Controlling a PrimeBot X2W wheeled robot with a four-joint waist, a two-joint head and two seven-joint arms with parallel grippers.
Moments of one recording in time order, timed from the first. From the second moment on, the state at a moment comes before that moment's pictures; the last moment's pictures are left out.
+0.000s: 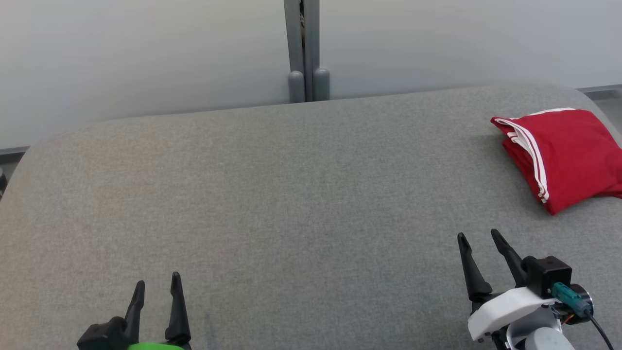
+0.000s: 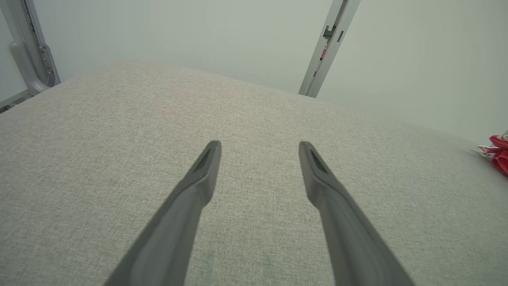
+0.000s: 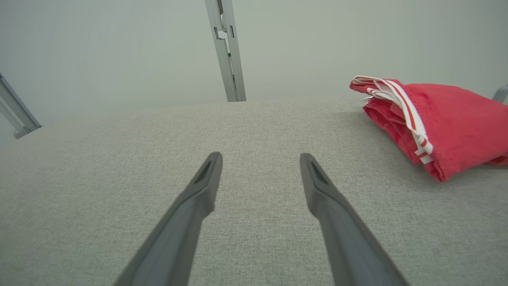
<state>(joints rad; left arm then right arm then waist) 0.08 0.05 -0.03 0.27 -0.37 -0.10 -0.26 -0.09 -0.05 0.00 0.34 0.18 0.13 -0.26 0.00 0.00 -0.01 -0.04</state>
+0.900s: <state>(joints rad) 0.07 0.04 -0.01 0.30 -0.65 -0.10 -0.18 -0.06 -0.04 -0.02 0.35 0.47 0.13 -0.18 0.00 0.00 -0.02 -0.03</state>
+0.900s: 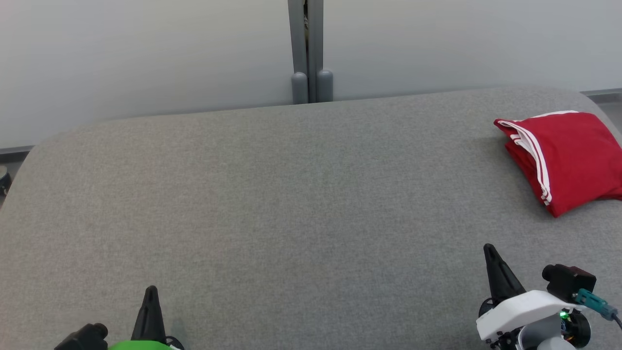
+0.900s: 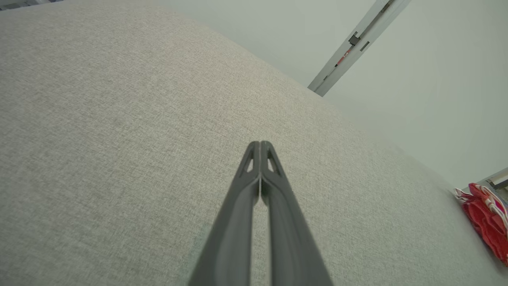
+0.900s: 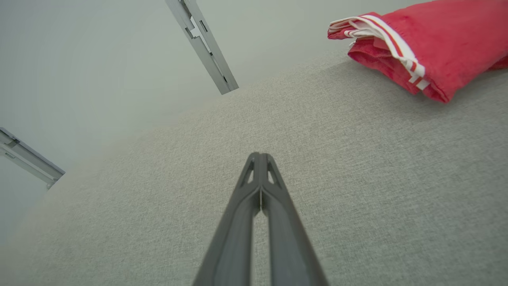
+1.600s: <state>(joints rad) 0.03 0.04 0.02 0.27 -0.92 -0.10 -0.10 -0.07 -0.04 -0.04 0.32 0.79 0.13 -0.10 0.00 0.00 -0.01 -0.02</state>
